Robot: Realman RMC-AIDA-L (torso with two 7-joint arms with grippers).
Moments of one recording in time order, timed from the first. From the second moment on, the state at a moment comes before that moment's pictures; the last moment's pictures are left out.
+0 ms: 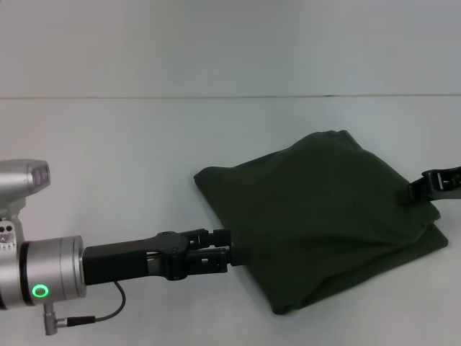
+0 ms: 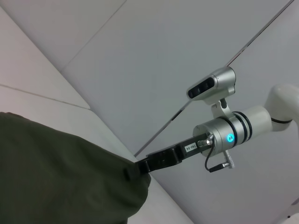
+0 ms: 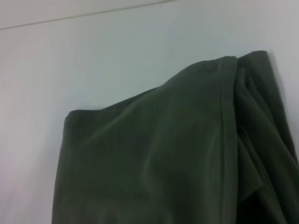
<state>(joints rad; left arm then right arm) -0.61 -2.14 0.24 0.43 2.33 1.77 -1.61 0.74 1.96 -0.67 -0.79 -2.54 -1.50 2.45</state>
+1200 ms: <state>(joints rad) -0.62 -2.14 0.22 0.41 2.23 1.57 -1.96 0.52 1.93 -0.48 -0.68 -2.16 -1.41 2.20</state>
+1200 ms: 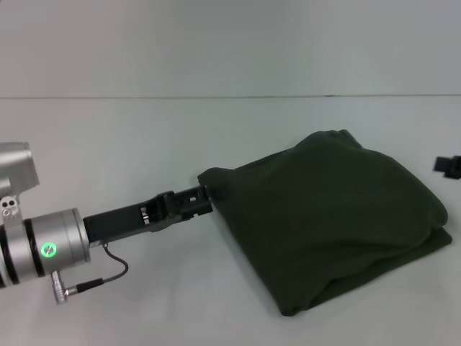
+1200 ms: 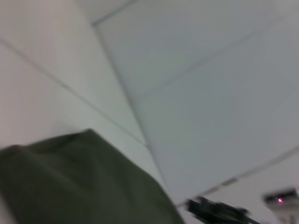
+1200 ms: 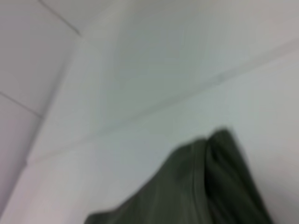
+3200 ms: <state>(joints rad) -0.83 -2.17 0.72 0.39 2.21 0.94 -2.35 0.29 2.06 -0.40 -0.68 -1.98 -1.72 1.09</state>
